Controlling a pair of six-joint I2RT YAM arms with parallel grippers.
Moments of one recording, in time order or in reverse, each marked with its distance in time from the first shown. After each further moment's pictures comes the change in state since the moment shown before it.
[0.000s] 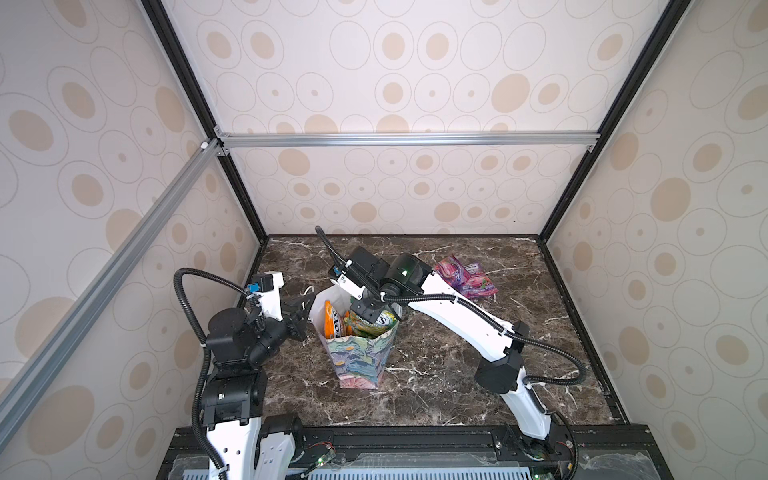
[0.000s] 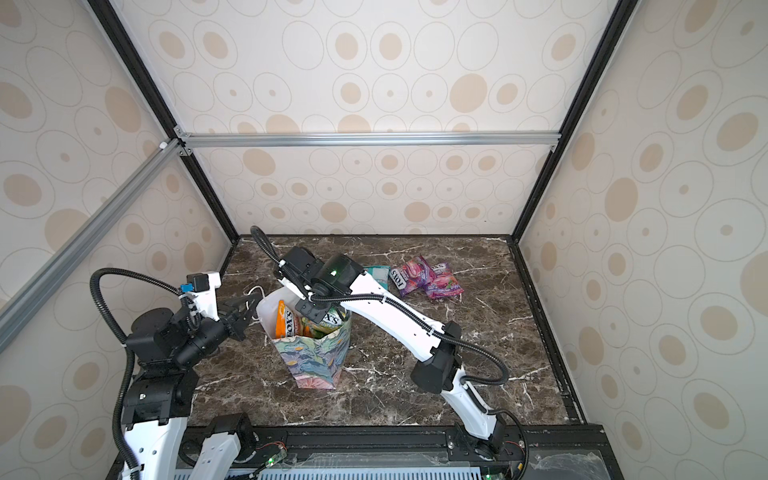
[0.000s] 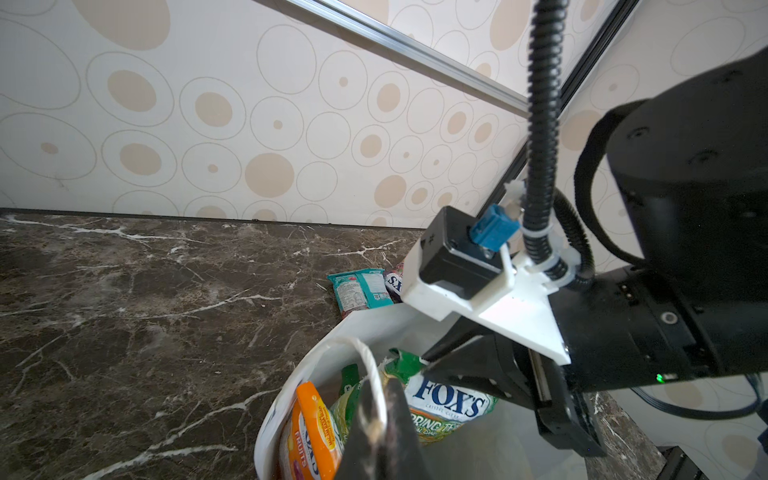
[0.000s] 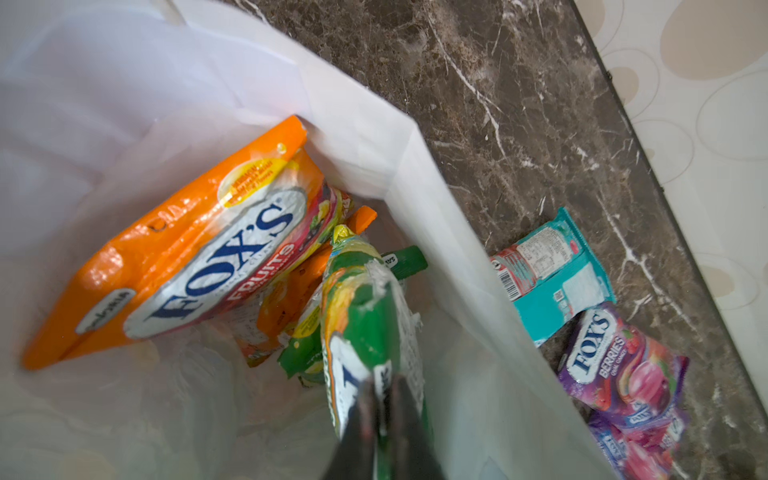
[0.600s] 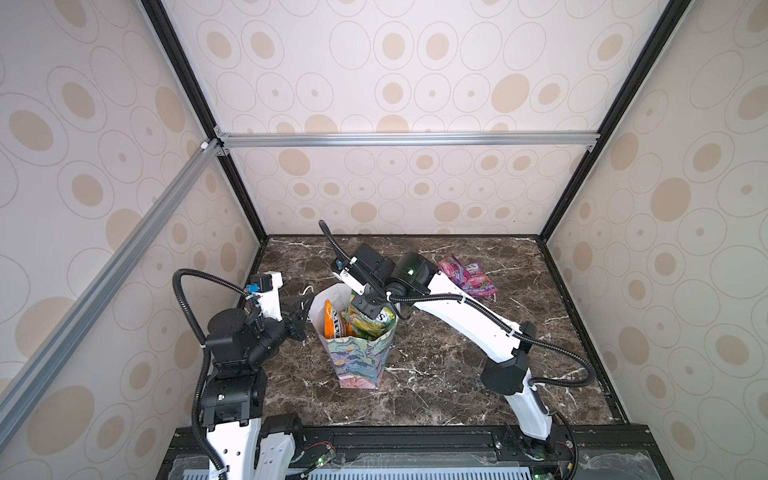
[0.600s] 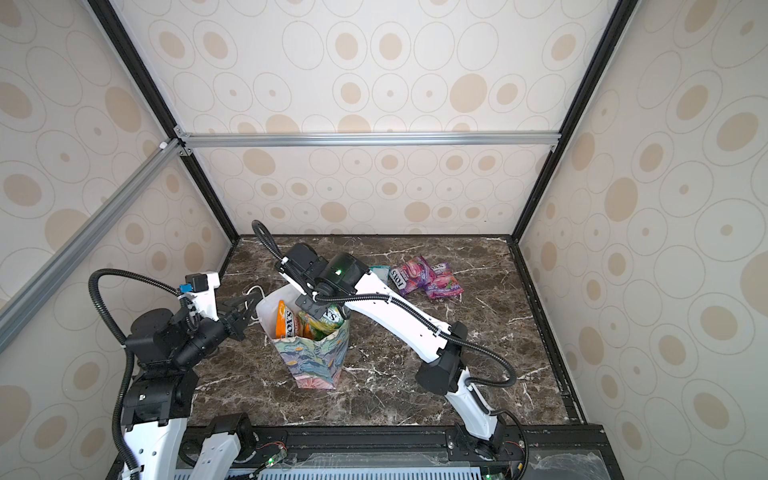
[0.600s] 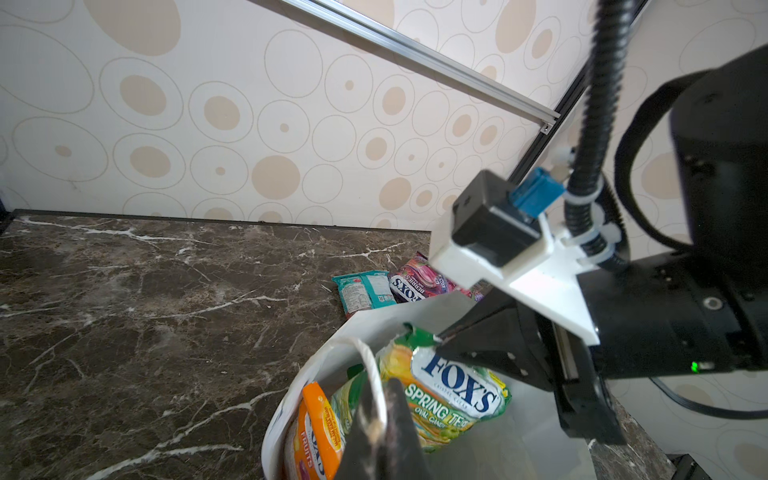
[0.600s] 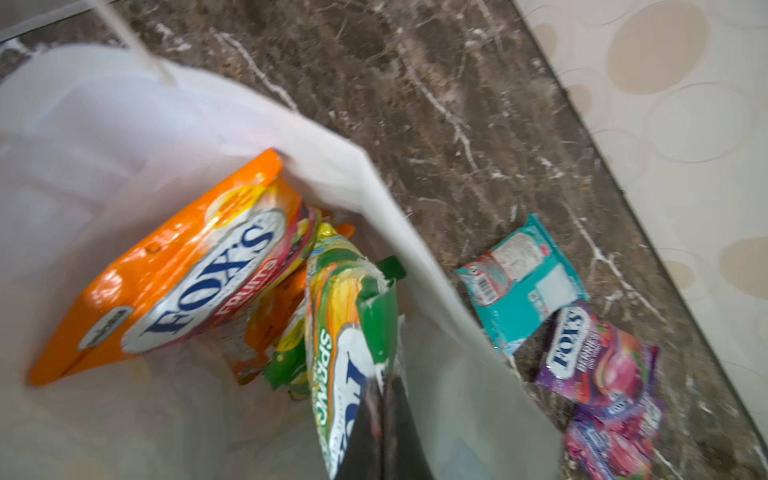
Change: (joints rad) left arm 0.000 -0.005 0.000 0.000 -0.017 0.000; right arm 0.002 -0.060 -0.036 0.072 0.125 0.004
